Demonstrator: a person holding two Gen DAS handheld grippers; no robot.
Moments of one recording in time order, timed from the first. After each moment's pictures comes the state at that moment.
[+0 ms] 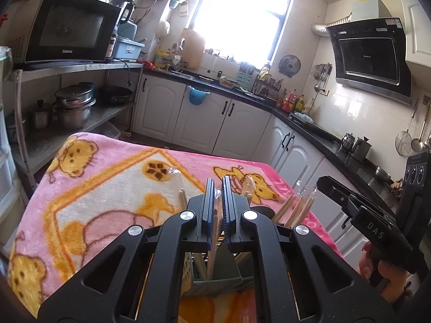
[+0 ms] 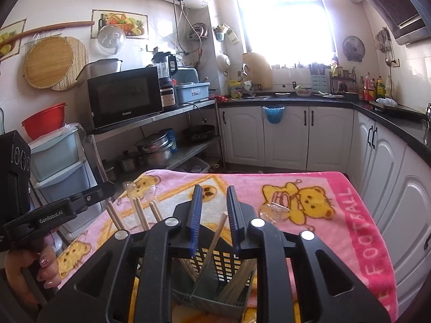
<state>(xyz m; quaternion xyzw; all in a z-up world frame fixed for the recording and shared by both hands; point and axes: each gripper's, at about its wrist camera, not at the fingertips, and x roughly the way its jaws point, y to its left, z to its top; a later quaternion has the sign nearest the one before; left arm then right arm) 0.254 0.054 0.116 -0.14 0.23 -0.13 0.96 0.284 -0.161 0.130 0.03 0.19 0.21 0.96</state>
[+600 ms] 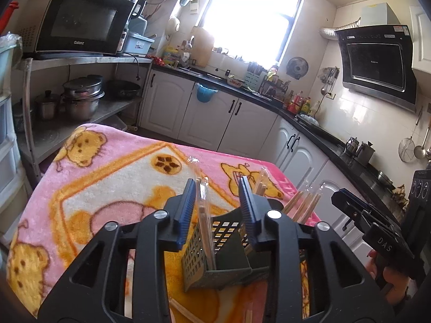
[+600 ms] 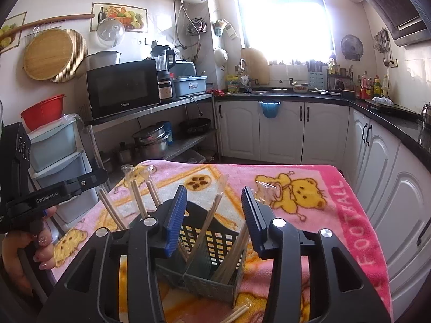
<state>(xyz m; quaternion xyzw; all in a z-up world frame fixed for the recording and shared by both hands) 0.243 0.067 0.110 -0.15 0.24 -0.11 0.95 0.266 -0.170 0.122 0.02 0.21 0.20 0.96</state>
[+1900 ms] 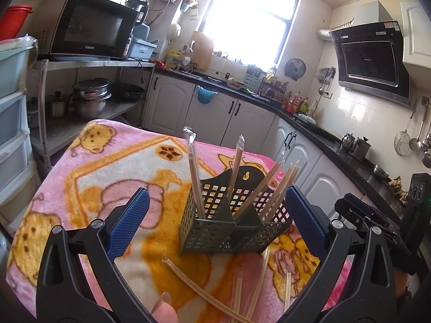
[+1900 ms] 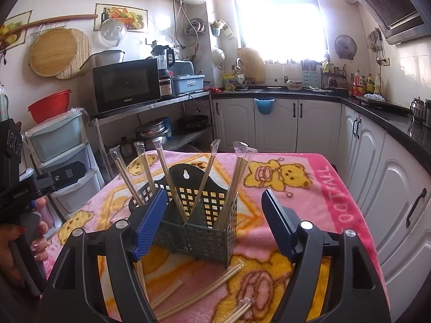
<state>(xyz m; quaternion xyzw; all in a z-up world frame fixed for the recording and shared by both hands) 0.164 0.056 0.106 -0.15 0.23 -0.10 0.96 0.195 -0.195 0.112 0.02 0.21 0.19 0.96</state>
